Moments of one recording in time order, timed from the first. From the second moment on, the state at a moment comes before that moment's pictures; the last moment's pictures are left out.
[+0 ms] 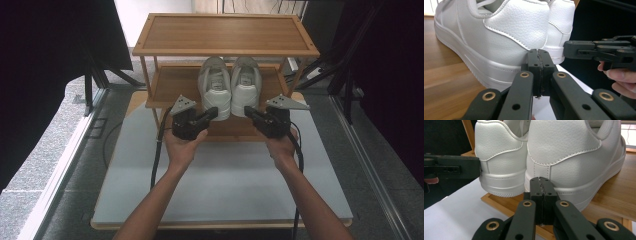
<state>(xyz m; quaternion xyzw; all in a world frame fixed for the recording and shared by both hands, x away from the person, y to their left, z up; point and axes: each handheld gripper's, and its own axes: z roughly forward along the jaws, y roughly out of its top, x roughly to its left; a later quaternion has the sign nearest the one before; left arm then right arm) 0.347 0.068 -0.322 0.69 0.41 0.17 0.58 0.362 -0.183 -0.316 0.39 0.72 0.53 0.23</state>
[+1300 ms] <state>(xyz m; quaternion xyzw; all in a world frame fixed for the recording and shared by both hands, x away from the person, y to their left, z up) 0.357 0.068 -0.323 0.69 0.39 0.18 0.58 0.365 -0.188 -0.318 0.40 0.72 0.53 0.20</state>
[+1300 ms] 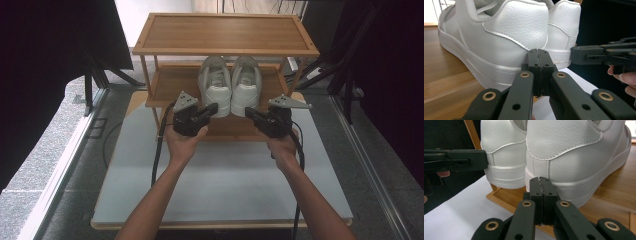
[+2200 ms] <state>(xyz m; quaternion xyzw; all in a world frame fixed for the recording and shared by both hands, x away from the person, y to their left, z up) 0.325 0.106 -0.329 0.66 0.37 0.17 0.63 0.334 -0.197 -0.322 0.38 0.69 0.58 0.21</state>
